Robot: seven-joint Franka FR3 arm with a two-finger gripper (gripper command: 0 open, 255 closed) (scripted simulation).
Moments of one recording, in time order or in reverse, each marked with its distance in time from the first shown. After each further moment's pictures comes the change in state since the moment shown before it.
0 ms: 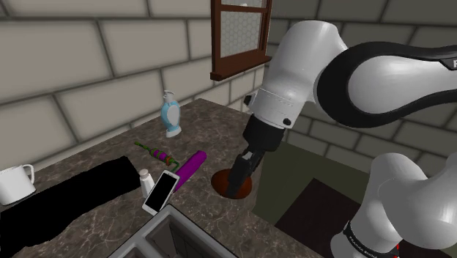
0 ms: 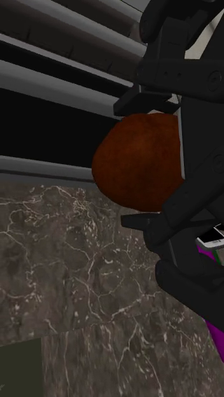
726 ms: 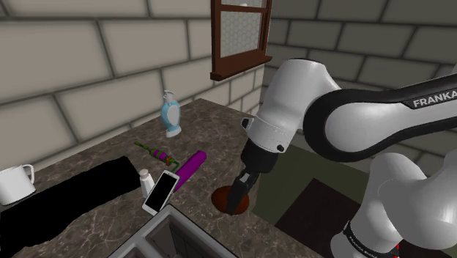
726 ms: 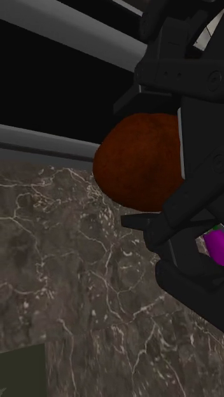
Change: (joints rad) arm 0.023 0.041 0.023 -0.118 0.056 0.152 -0.058
